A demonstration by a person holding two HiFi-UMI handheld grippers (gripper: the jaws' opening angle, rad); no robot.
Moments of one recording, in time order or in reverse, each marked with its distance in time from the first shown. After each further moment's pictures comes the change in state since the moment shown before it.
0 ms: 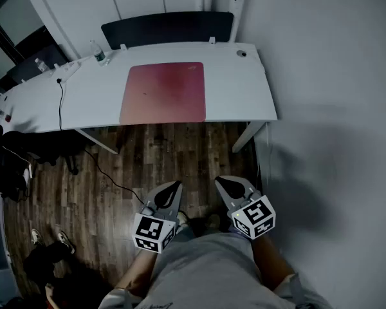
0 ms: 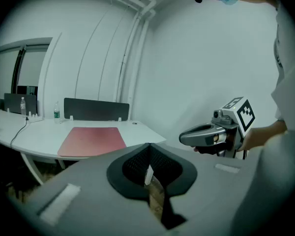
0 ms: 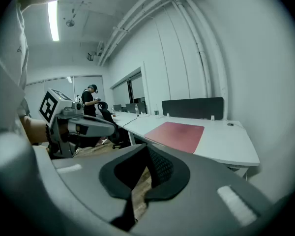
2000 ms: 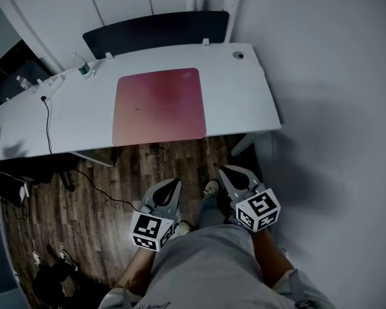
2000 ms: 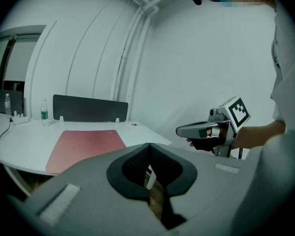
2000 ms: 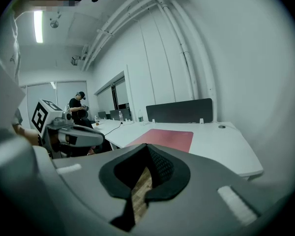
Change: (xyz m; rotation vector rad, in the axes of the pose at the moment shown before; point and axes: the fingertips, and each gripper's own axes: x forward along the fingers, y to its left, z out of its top) left arm 0.081 0.076 0.019 0.010 0.004 -0.089; right arm 0.077 -0.088 0.037 0.089 -0.070 -0.136
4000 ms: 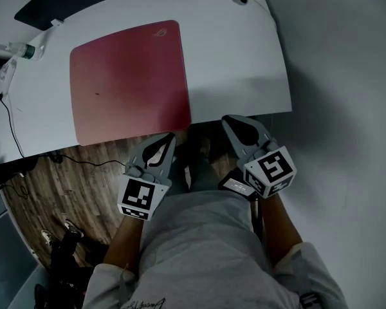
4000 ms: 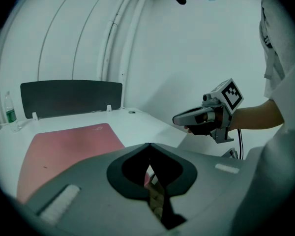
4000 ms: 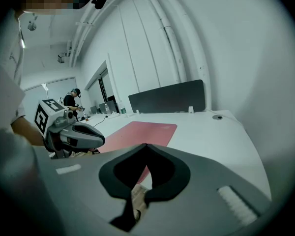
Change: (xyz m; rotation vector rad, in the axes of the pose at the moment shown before) left arm 0.213 0.079 0.011 0.069 0.194 -0.082; right arm 0.123 -0.190 0.010 0.083 0.137 0.005
